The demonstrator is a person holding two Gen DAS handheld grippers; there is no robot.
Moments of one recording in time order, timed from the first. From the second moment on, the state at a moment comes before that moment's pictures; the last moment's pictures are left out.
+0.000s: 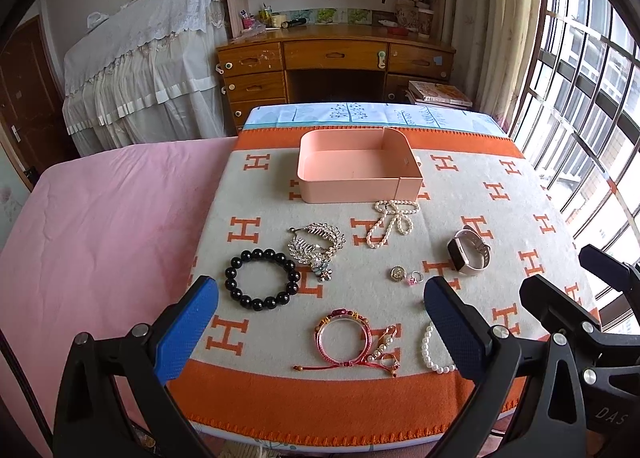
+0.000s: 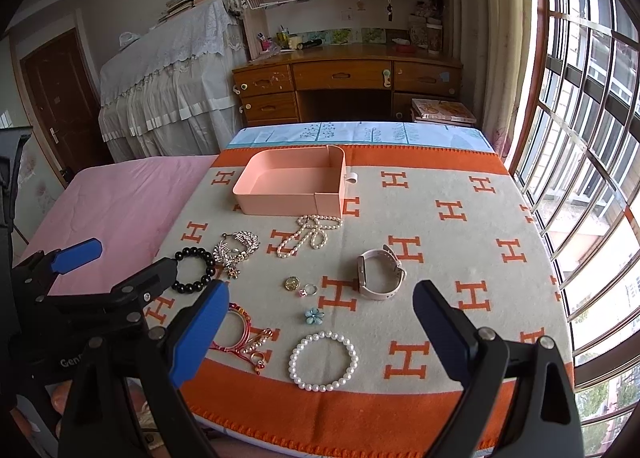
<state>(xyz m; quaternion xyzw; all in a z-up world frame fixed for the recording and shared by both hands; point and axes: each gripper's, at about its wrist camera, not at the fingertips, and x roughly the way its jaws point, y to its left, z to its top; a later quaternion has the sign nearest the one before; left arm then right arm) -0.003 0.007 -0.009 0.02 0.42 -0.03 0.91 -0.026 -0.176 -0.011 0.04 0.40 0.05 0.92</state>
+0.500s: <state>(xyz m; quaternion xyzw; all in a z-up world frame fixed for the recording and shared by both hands) -0.007 0.015 -0.009 0.03 0.43 -0.03 0.90 -0.029 -0.170 -0.015 0.04 0.40 0.05 0.92</state>
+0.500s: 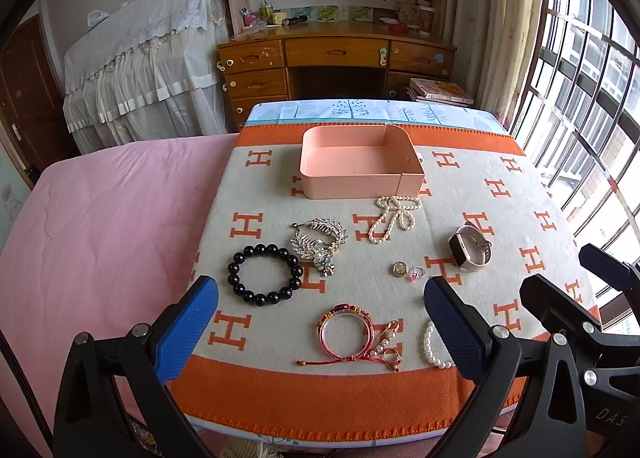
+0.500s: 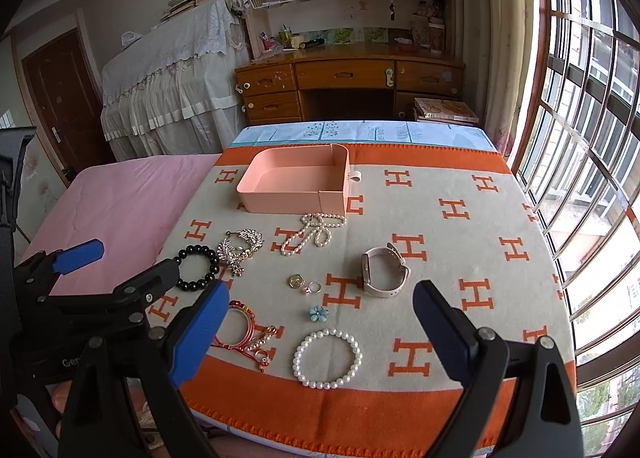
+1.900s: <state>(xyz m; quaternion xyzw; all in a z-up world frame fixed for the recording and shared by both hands) 0.051 0.077 0.058 -0.01 0.41 -0.07 0.91 -0.008 -0.177 0.027 0.04 0.36 0.05 0.93</state>
